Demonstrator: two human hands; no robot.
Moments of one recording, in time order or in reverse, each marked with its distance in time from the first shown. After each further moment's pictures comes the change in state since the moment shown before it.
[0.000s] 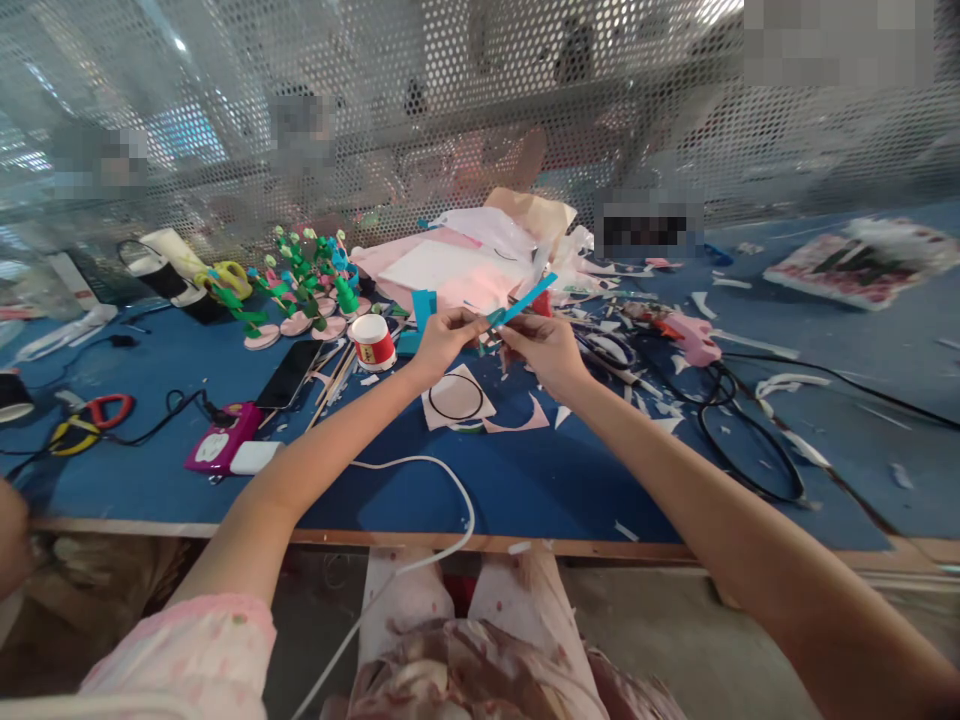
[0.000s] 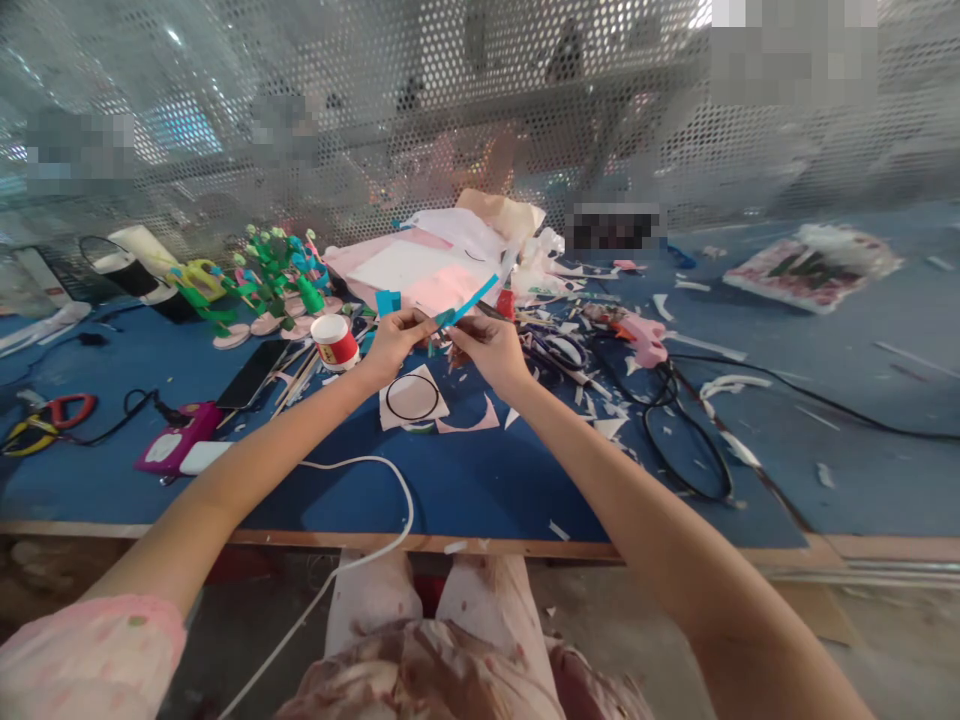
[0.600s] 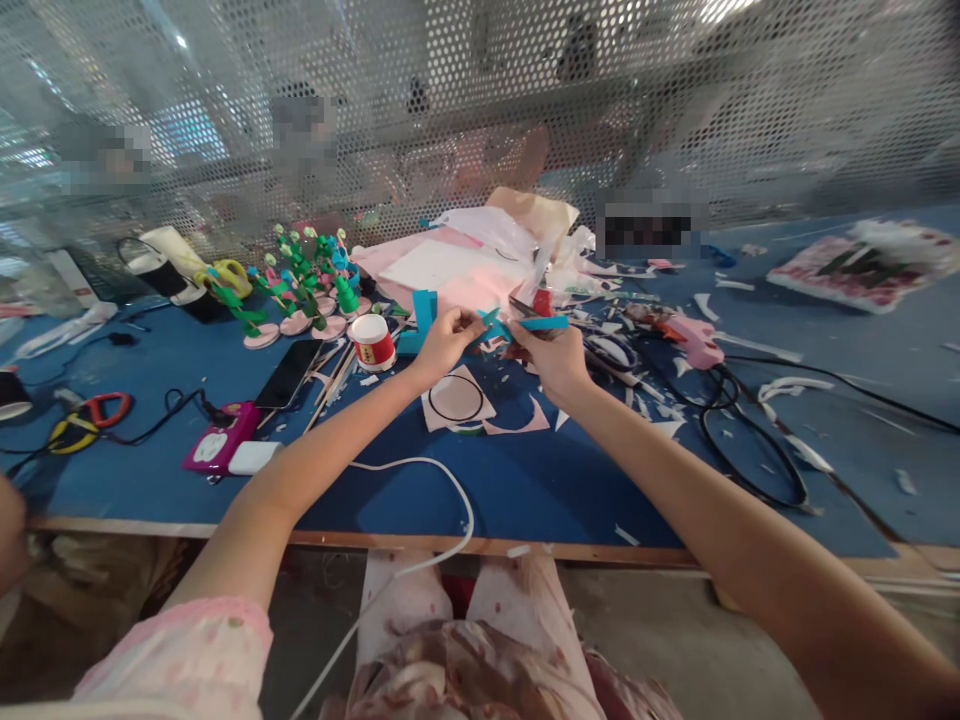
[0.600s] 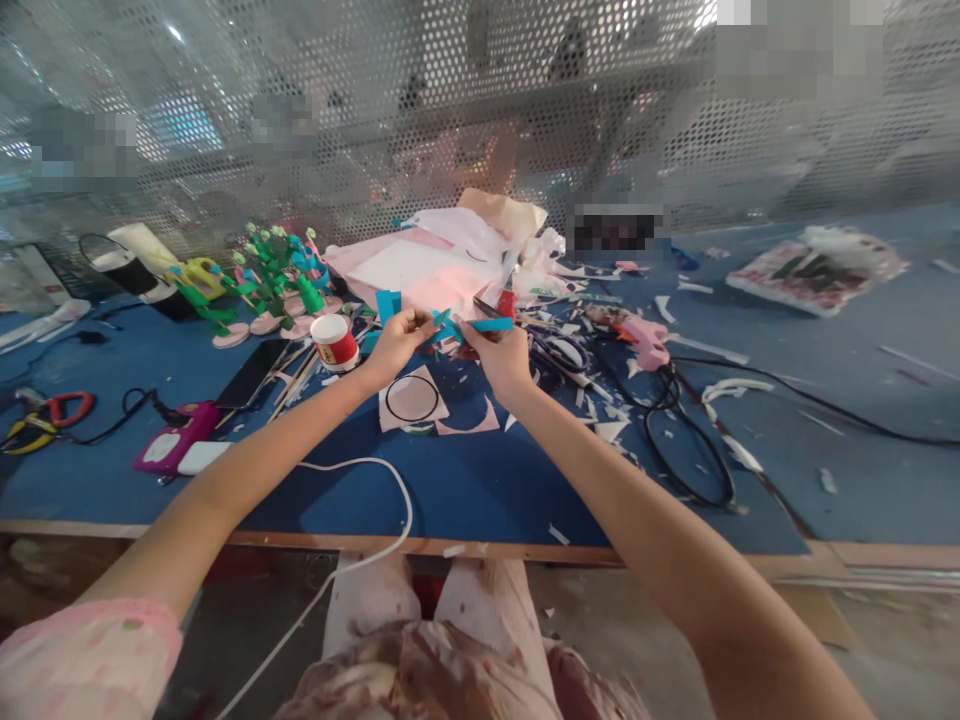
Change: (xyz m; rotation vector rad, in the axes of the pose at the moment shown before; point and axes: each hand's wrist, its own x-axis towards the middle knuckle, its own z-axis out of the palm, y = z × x) left_hand 0.006 -0.014 -0.006 0.113 0.006 -0.034; right_hand 0.003 0.004 0.003 0.057 0.279 0.060
